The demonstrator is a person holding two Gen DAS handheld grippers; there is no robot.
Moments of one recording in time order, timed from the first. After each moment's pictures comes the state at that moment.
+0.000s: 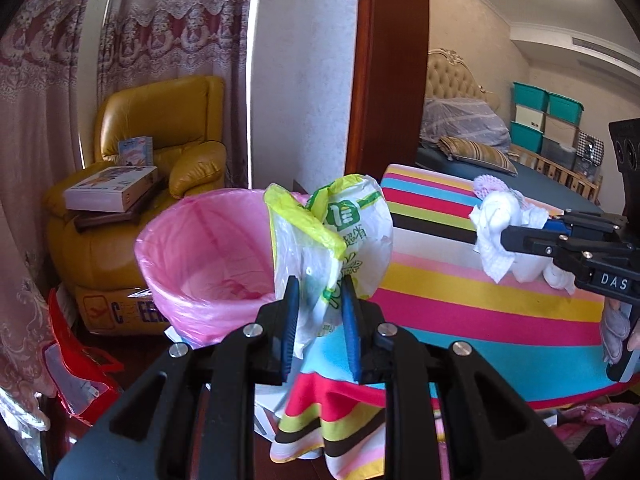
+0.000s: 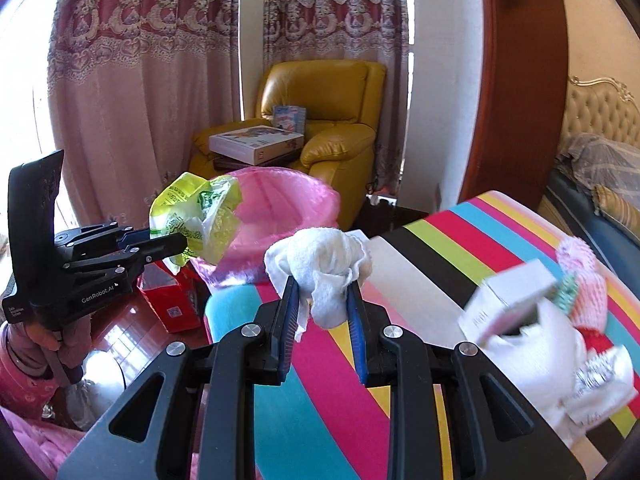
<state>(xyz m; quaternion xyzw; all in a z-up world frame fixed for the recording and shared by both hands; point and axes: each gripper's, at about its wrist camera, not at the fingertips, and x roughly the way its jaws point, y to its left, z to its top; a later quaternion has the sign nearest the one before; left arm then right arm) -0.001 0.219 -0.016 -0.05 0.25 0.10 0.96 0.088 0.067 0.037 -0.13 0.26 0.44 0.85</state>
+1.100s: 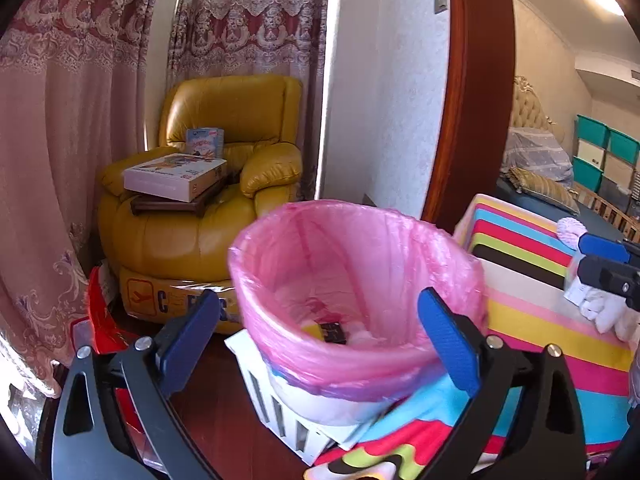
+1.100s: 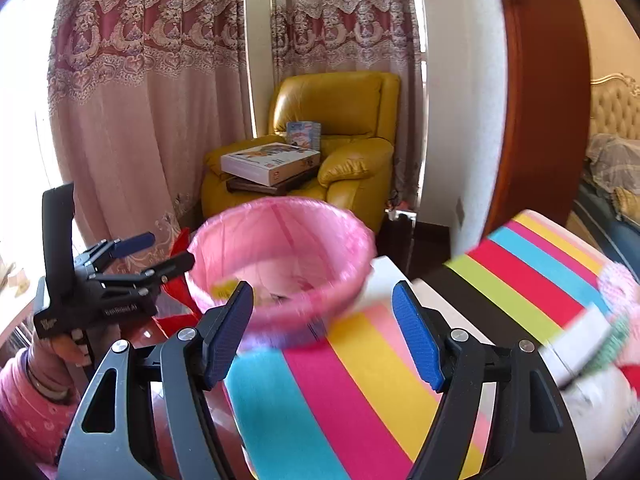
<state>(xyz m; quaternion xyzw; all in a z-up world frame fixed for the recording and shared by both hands) 0.002 0.289 -0.021 -0.09 0.23 0.21 0.95 0.107 0.116 0.040 -0.09 0.25 0.46 0.85</state>
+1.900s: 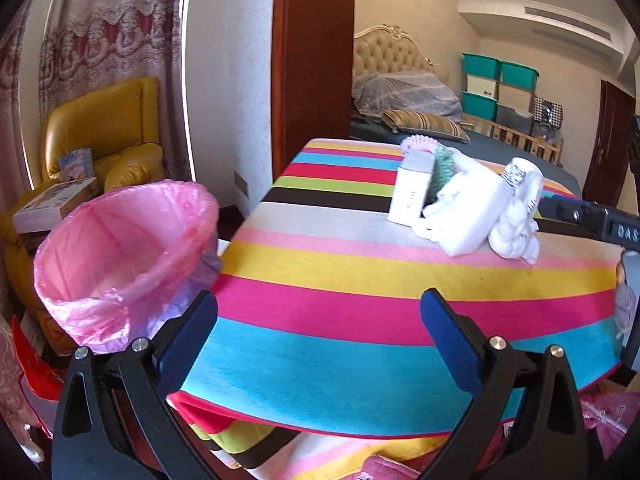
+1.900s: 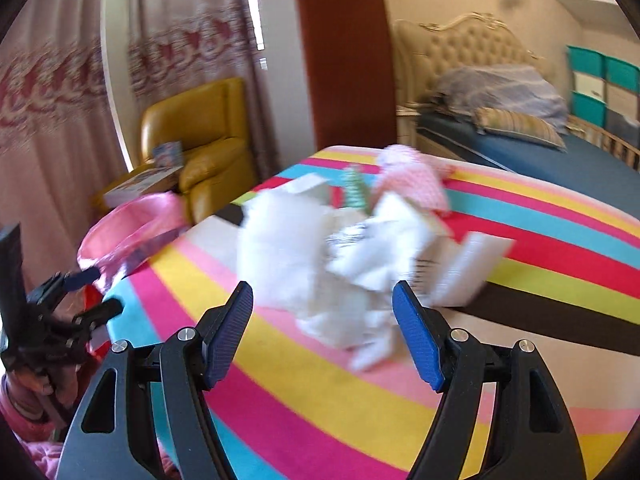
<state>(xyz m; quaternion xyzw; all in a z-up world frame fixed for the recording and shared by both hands) 0.048 0.112 -0.050 -0.01 0.28 0.01 0.96 0.118 -0.115 0.004 0.01 0.29 0.24 0.92</state>
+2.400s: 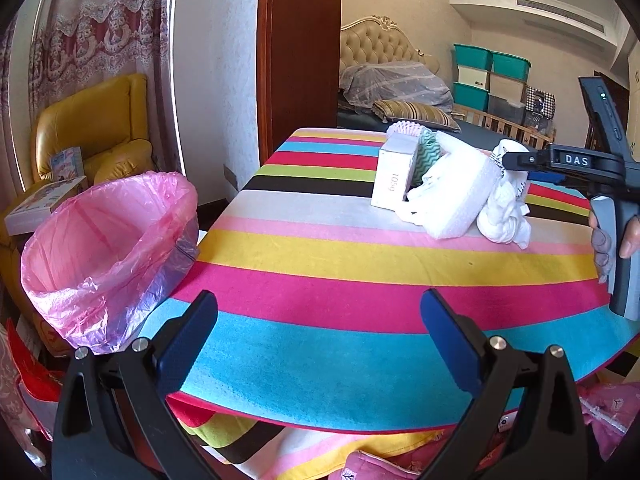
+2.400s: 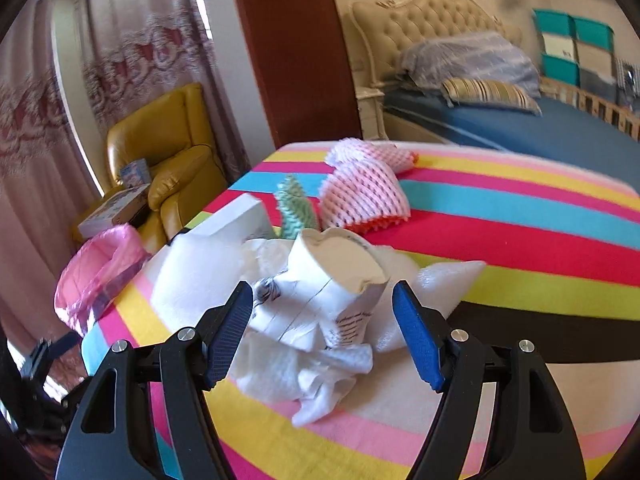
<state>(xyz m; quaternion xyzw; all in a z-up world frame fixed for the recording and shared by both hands) 0.050 0.102 -0.061 -0.01 0.29 -0.01 0.96 0.187 -0.132 -0.001 0.06 0.34 0.20 0.92</state>
